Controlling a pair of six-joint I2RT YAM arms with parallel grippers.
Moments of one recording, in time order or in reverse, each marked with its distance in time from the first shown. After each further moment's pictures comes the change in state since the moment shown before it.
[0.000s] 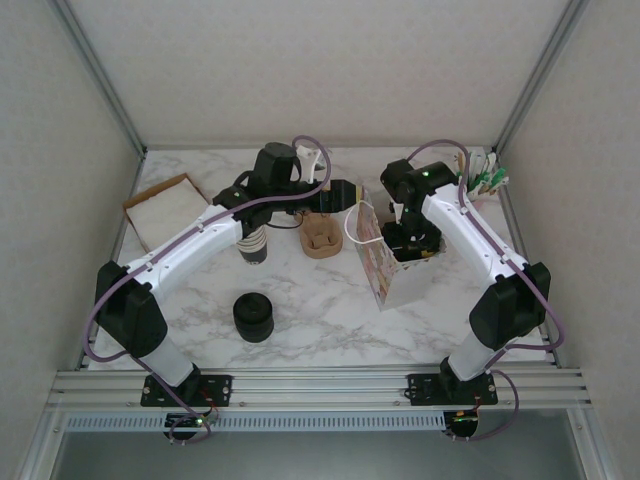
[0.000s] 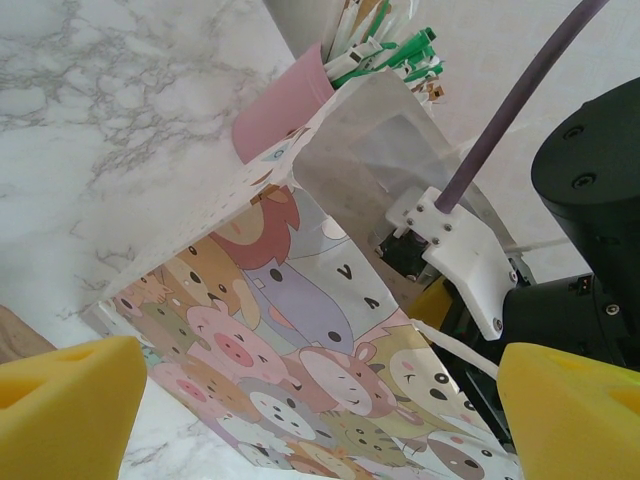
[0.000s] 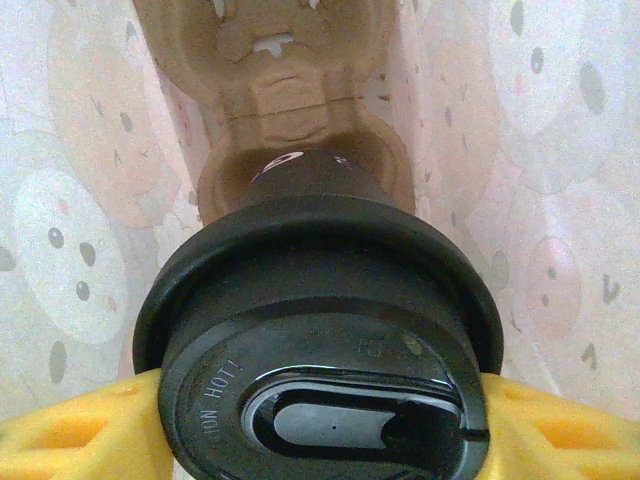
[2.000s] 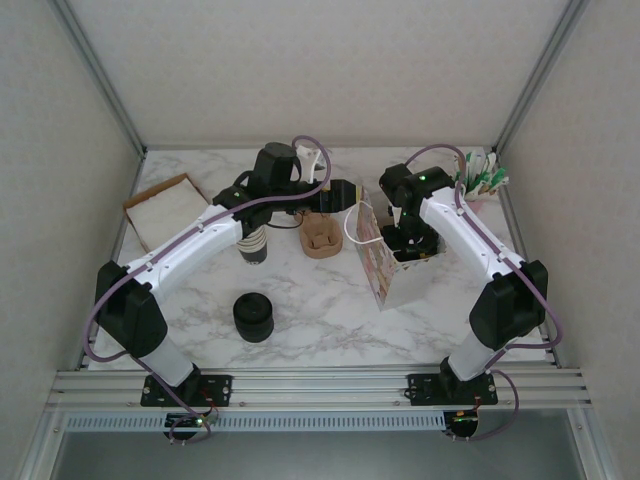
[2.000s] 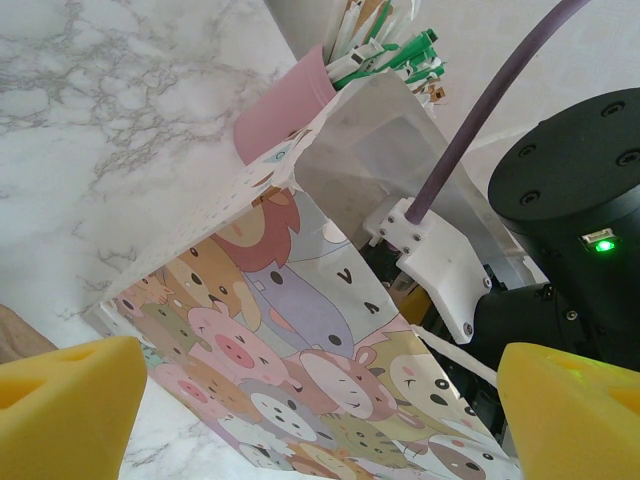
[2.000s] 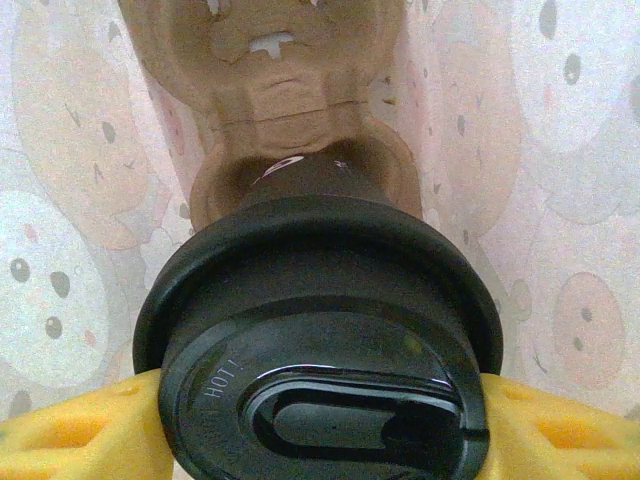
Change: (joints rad) left arm 0.000 0.000 0.000 0.000 -0.003 0.000; right arm 0.000 0.000 -0.056 0.053 -0.001 0.000
